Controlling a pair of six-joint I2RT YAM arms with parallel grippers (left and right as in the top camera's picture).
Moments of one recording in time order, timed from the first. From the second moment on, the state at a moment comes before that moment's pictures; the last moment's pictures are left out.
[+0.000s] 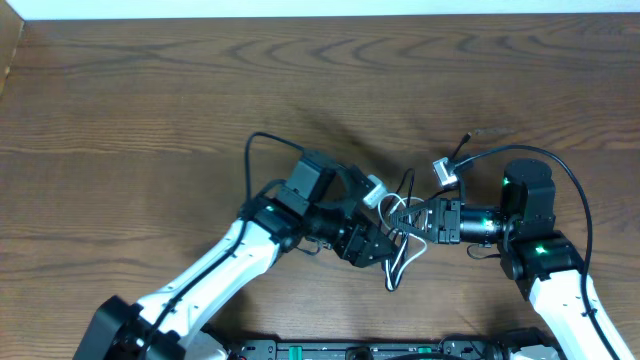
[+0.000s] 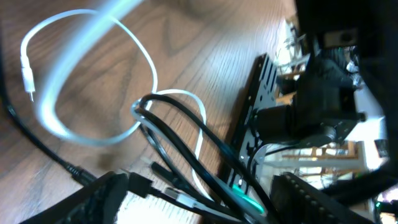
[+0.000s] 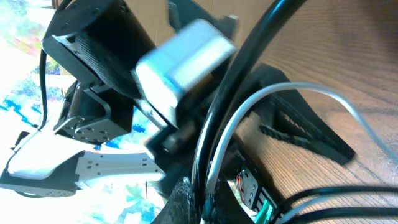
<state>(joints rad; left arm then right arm) -0.63 1.42 0.80 -0.31 0.88 -0.18 0.16 1.04 0.55 -0.11 -1.24 0.80</state>
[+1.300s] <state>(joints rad) -0.40 1.50 0.80 -0.35 1.44 -0.20 0.16 1.04 0.55 -0.53 -0.84 0.54</state>
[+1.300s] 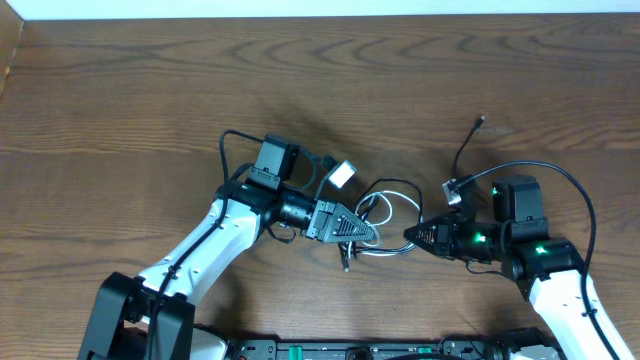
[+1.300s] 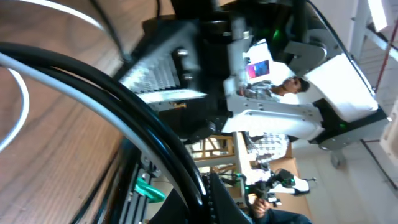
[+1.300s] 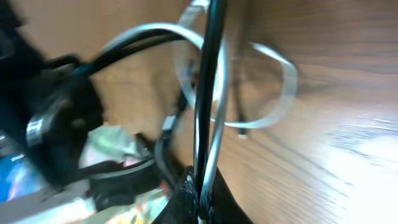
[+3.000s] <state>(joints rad) -0.40 0.84 0.78 0.53 1.53 -0.93 0.02 1.03 0.57 0.26 -1.37 0.66</state>
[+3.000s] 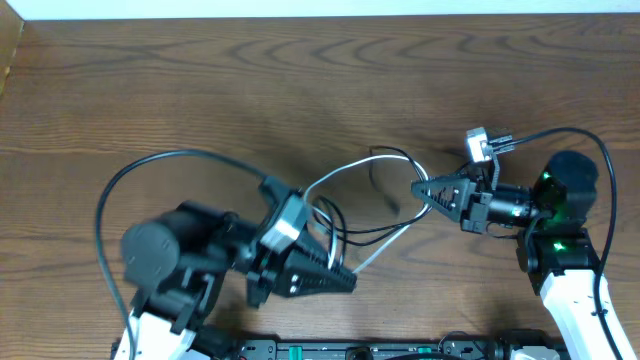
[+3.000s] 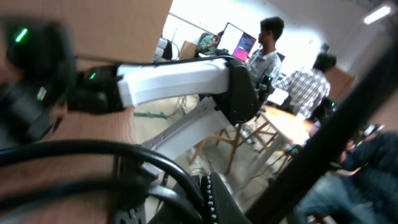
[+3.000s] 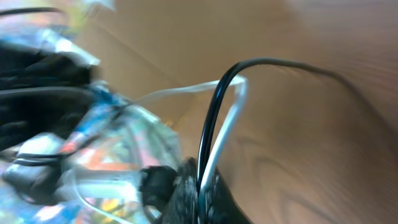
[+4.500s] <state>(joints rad) -0.73 1.32 0.42 0.59 0.94 -0.86 0.03 1.04 0.57 -0.36 -0.71 0.65</state>
